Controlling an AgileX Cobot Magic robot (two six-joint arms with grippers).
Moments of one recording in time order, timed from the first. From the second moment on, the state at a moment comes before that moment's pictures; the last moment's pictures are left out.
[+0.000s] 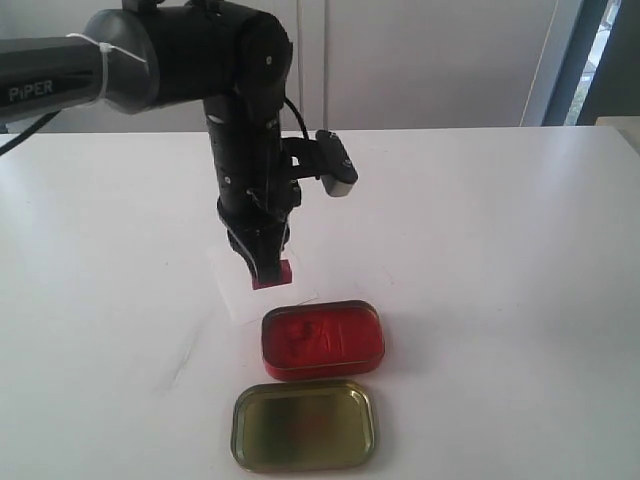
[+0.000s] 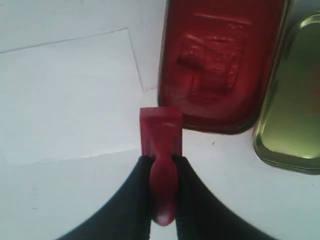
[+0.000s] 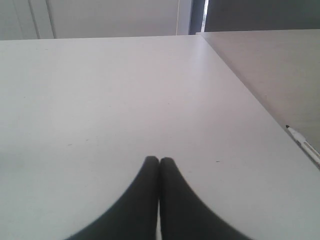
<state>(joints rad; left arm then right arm) -0.71 2.03 -1.80 0.00 1.32 0.67 -0.14 0.00 0.00 -0.03 0.36 0.04</state>
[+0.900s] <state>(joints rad) -0.58 2.10 -1.80 -0.05 1.18 0.66 -0.14 0.00 0.00 -0.03 0.36 0.06</state>
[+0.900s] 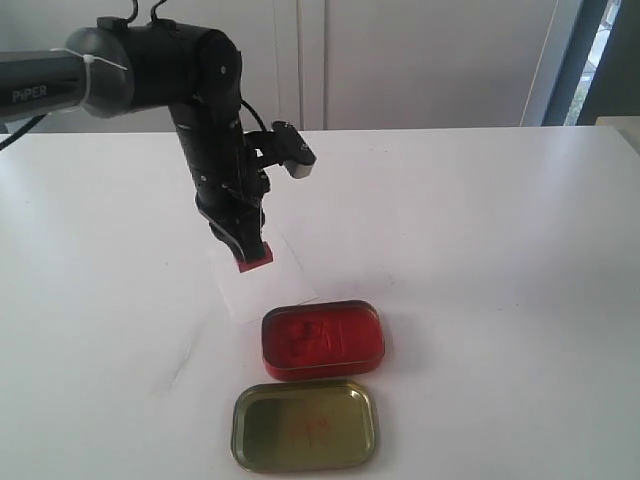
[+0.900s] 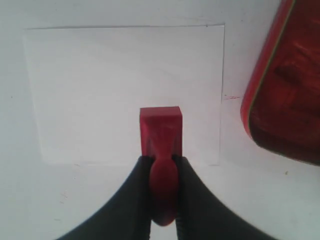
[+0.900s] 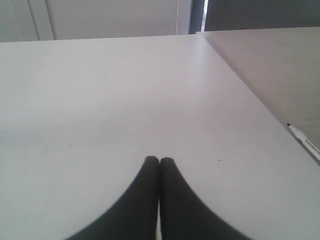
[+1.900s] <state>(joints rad) -0.58 2.24 -1.98 -0.02 1.26 0.67 -0.14 0.00 0.00 -0.03 0.36 0.06</state>
